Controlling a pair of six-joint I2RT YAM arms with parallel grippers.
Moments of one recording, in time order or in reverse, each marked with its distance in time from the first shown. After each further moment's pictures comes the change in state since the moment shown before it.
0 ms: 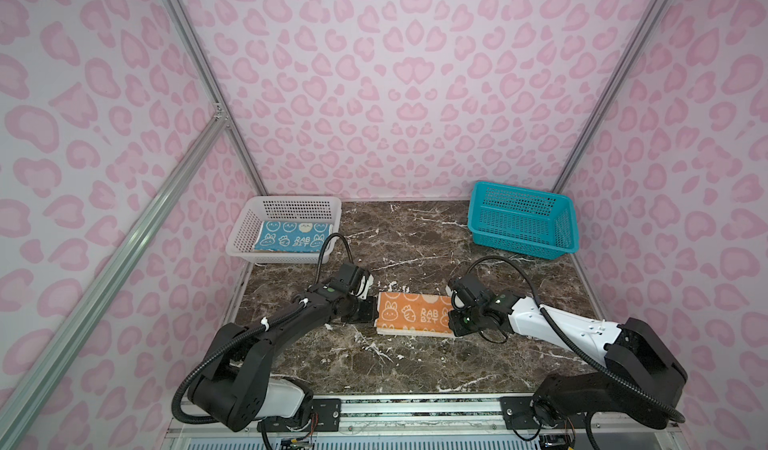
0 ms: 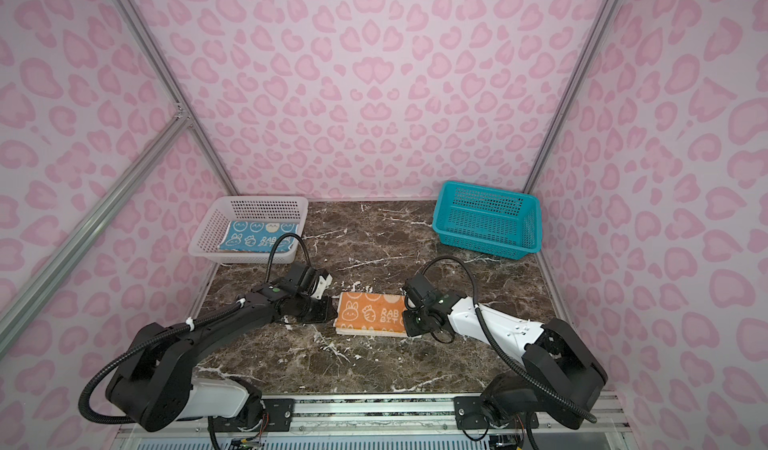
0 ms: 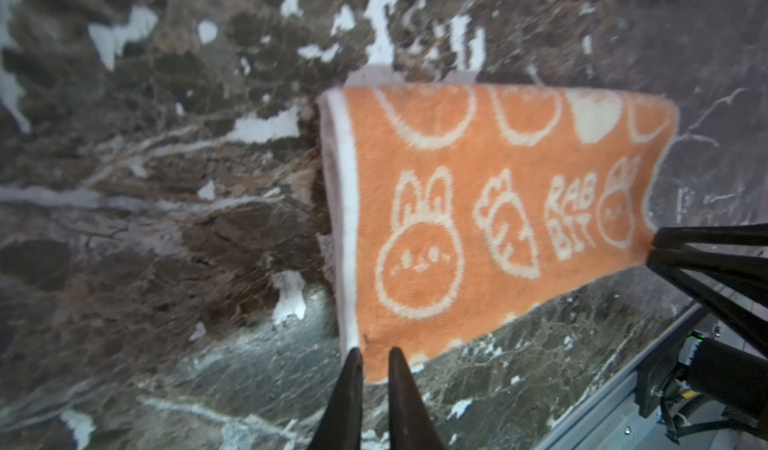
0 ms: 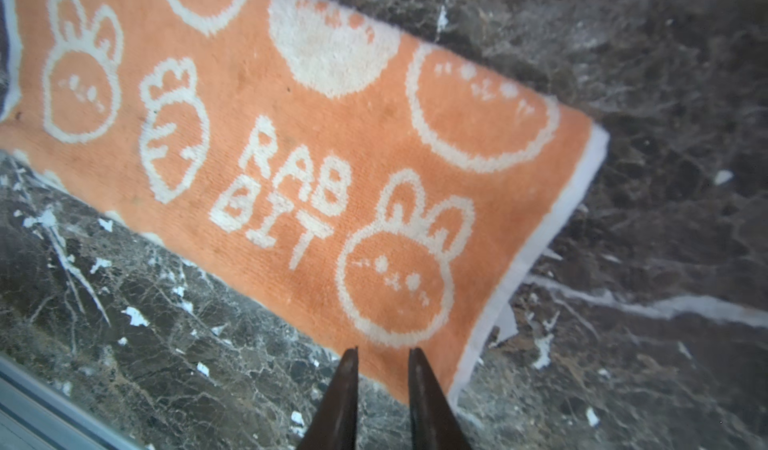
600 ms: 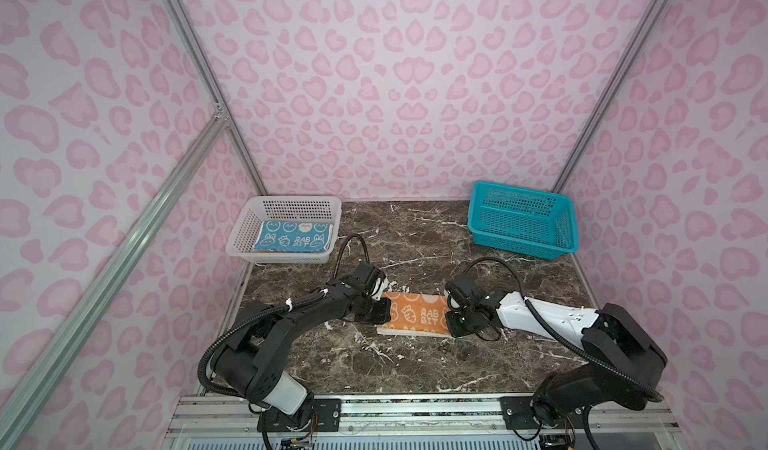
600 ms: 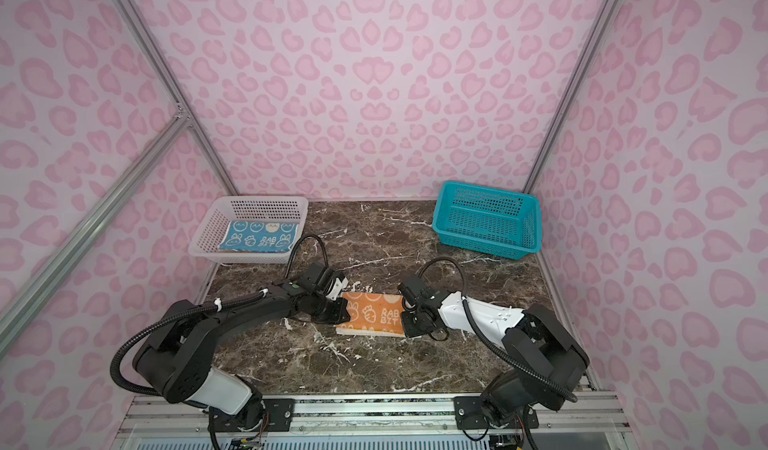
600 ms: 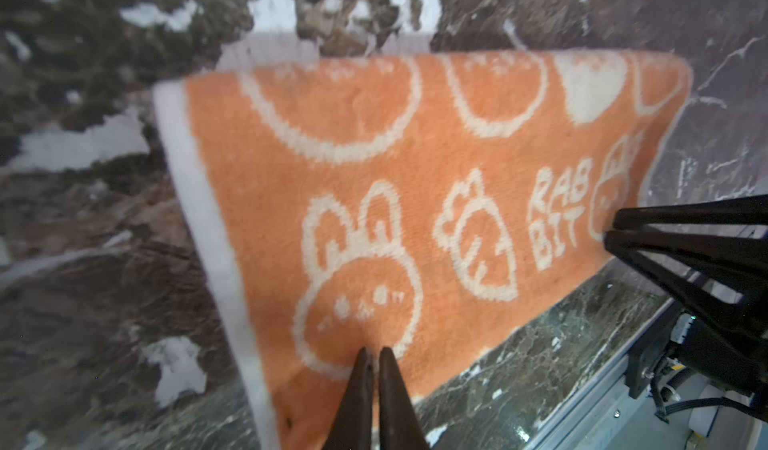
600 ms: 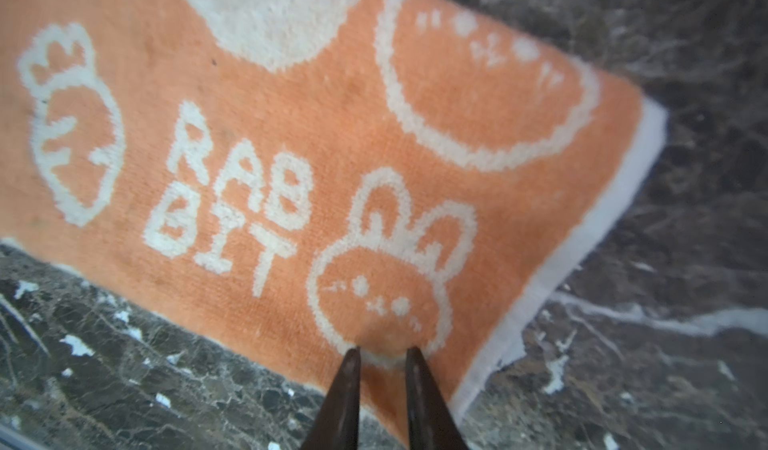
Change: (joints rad) left arm -0.080 0.179 0.042 0.044 0.041 -0.026; right arm 0.000 0.110 0.029 -0.027 0.026 0.028
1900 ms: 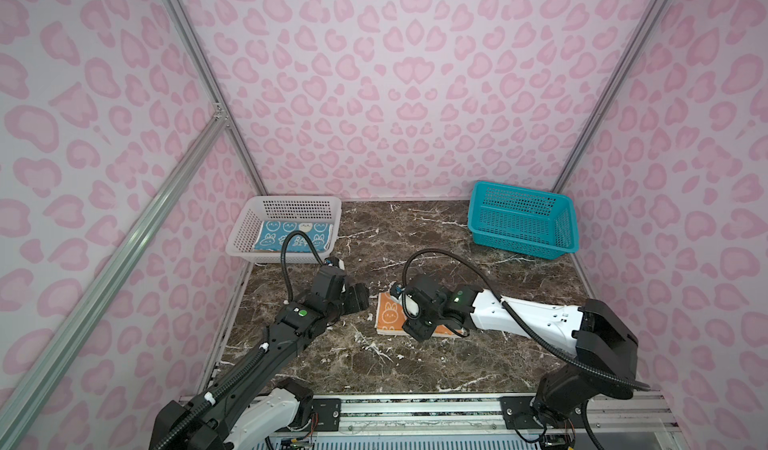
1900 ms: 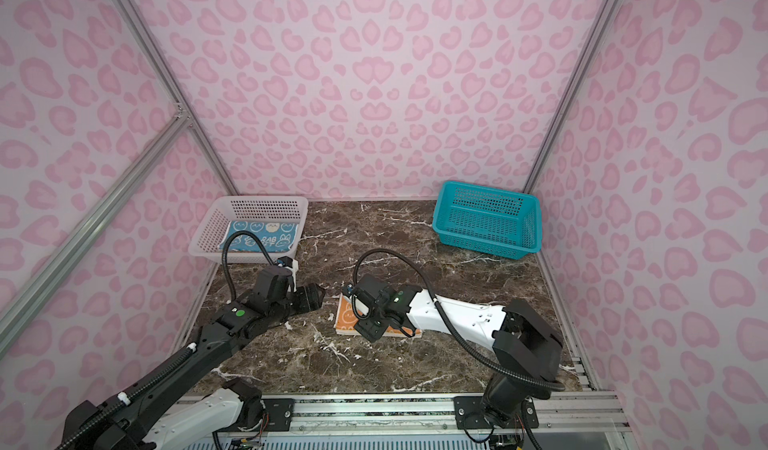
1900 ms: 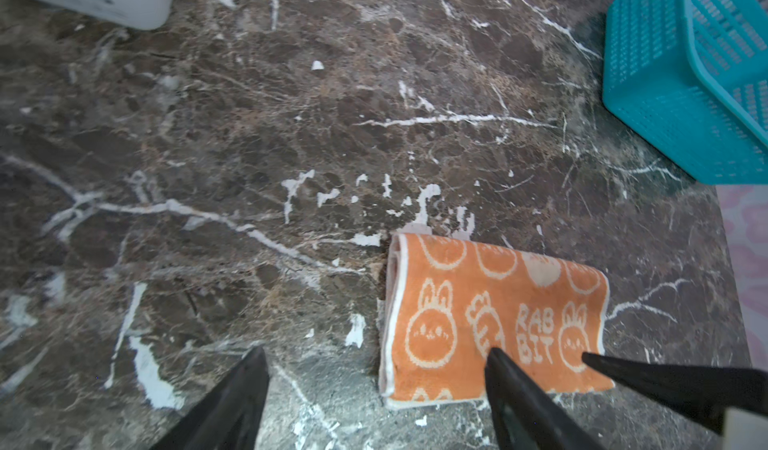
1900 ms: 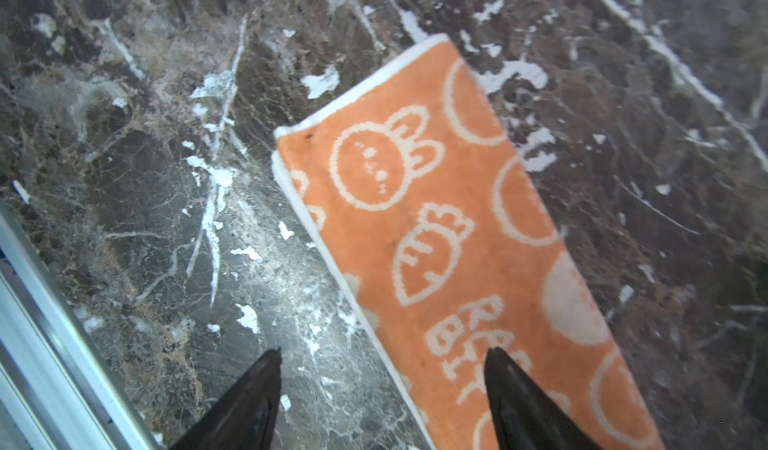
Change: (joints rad) left arm 0.117 -0.581 -0.147 -0.039 -0.394 -0.185; right arm 0.296 0.134 0.318 -0.006 0.092 -0.478
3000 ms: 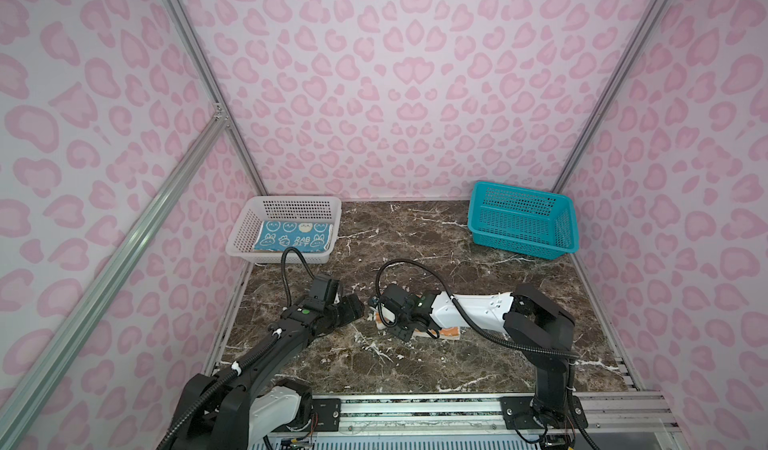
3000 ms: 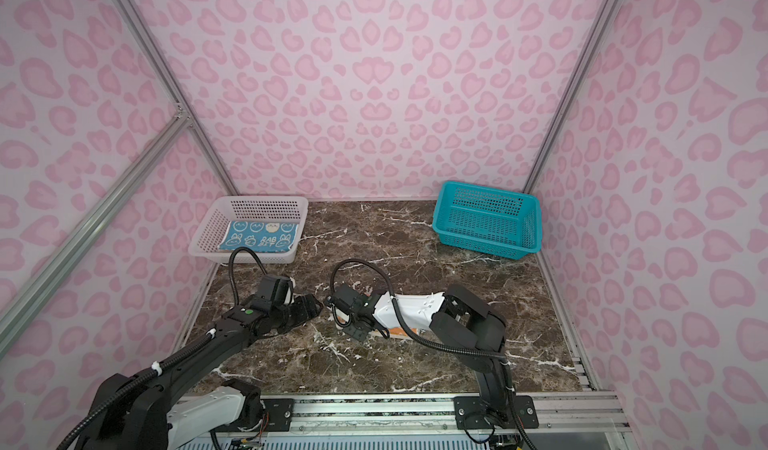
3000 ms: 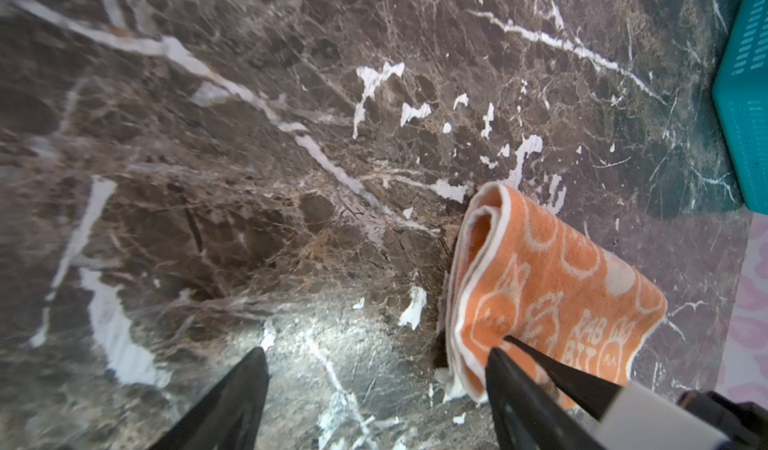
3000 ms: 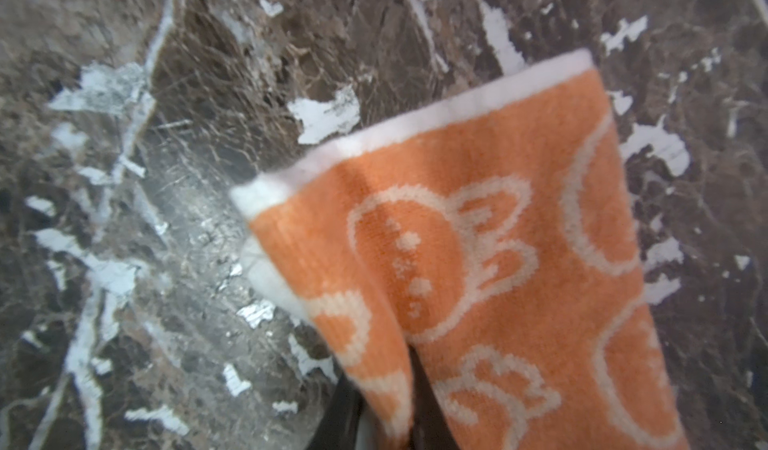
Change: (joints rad) left arm 0.119 0.171 -0.117 0.099 0.211 -0.090; right arm 0.017 0.299 0.100 0.141 0.061 -0.071
